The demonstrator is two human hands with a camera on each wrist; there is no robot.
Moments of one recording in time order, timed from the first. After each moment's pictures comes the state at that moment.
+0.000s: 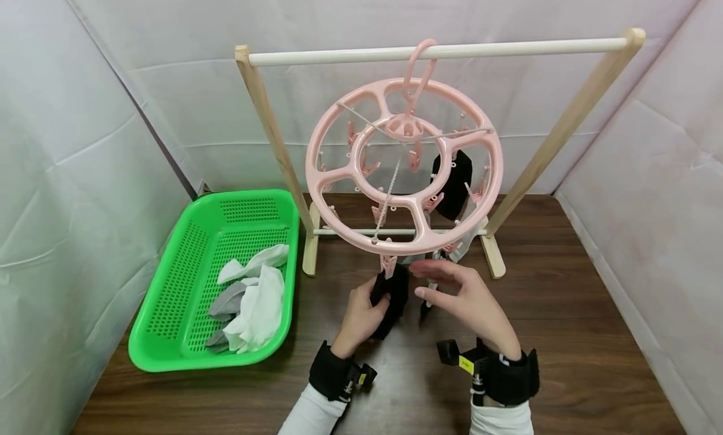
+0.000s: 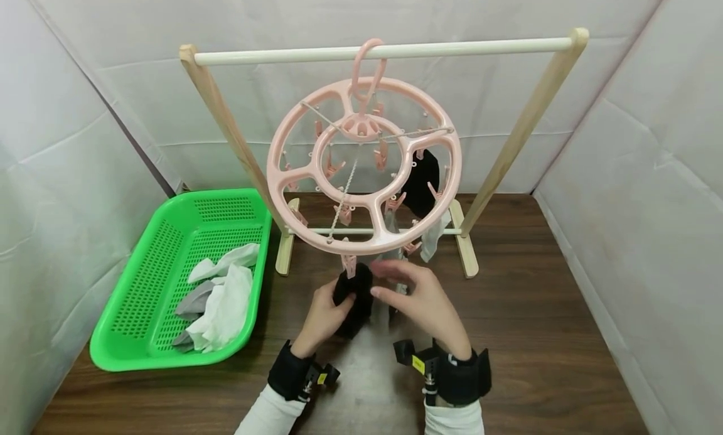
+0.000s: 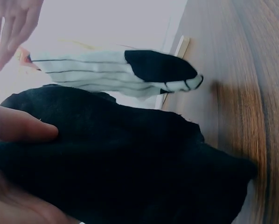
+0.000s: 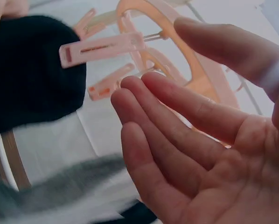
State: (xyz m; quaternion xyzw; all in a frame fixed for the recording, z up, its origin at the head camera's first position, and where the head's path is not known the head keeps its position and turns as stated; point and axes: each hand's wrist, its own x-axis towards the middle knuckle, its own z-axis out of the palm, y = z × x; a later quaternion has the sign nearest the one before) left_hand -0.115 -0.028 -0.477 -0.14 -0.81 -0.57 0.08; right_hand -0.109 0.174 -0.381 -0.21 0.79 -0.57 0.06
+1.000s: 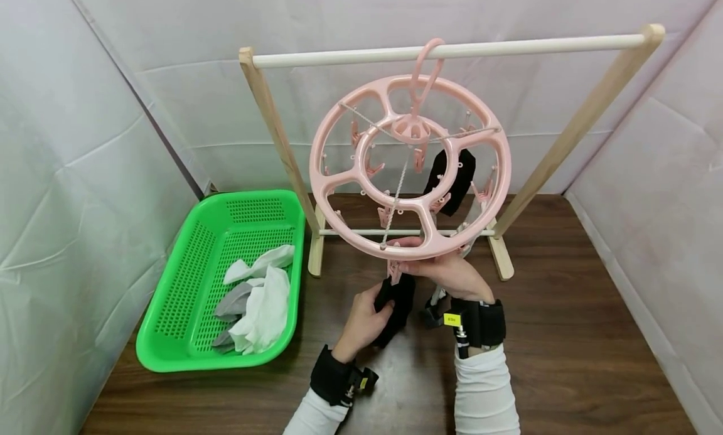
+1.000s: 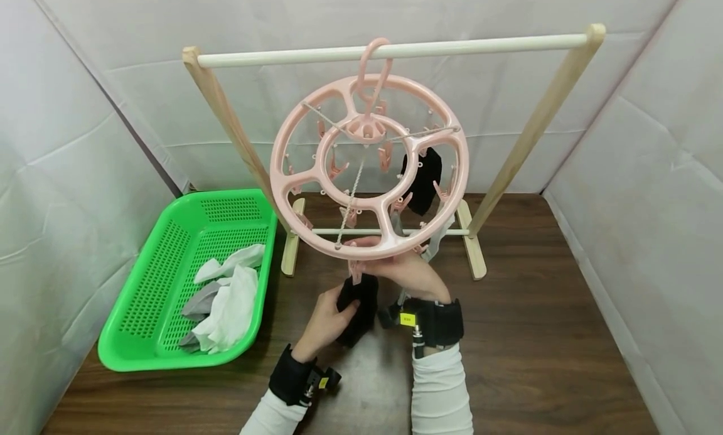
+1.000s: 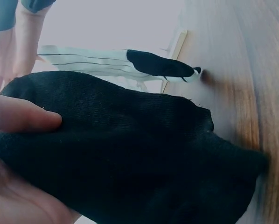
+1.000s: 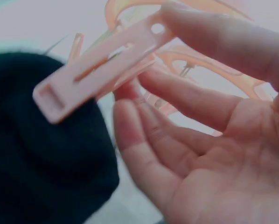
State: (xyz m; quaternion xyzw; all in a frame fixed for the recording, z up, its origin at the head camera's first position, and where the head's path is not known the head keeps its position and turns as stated) left_hand -0.110 -0.036 -0.477 -0.15 -0.83 -0.54 0.06; right_hand -0.180 0.142 -0.399 -0.39 0.56 -0.71 0.17
